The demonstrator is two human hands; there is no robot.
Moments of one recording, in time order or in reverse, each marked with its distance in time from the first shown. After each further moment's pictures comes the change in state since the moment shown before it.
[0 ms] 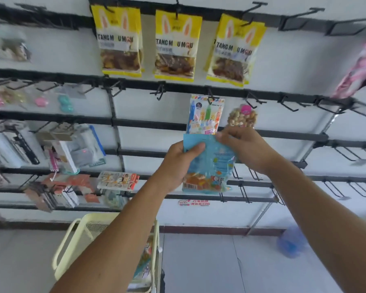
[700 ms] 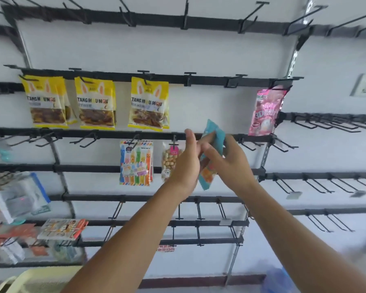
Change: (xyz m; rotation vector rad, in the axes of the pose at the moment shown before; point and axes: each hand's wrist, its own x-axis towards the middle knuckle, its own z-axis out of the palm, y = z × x) left_hand 0.066 0.026 0.302 0.128 -0.065 0.232; right_hand -0.055 0.025 -0.222 -0.055 0.438 -0.291
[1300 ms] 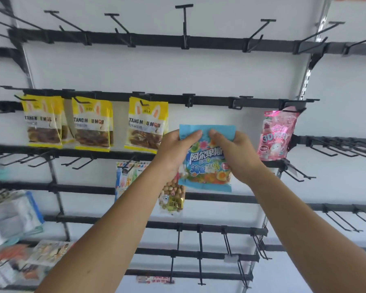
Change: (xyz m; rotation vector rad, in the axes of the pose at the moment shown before) left_hand 0.108 0.036 -0.021 0.099 0.188 0.078; right_hand 0.115 -0.003 -0.026 0.389 -0.149 0.095
